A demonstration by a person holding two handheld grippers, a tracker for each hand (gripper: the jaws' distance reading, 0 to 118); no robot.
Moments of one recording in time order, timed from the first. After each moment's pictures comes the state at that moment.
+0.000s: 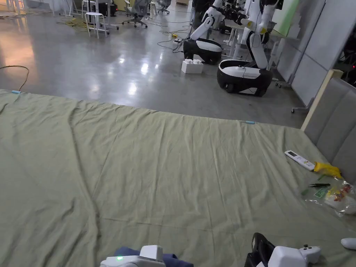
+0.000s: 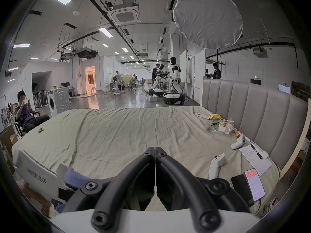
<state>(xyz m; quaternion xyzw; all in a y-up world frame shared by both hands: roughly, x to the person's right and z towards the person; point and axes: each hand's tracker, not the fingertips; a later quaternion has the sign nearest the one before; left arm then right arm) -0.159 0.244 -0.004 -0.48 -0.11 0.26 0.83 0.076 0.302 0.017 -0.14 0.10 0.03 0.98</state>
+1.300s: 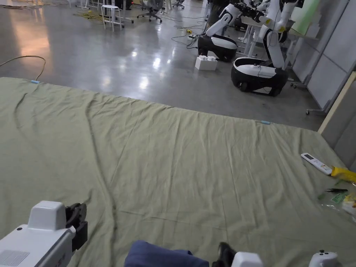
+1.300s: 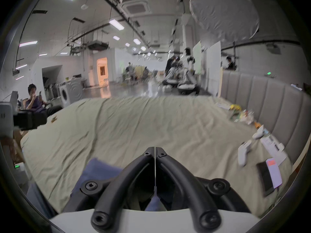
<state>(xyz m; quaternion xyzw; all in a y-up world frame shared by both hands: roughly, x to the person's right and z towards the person) -0.293 0.302 0.106 -0.20 0.13 0.08 0.97 -0.009 0.254 0.035 -0.21 0.19 0.04 0.96</state>
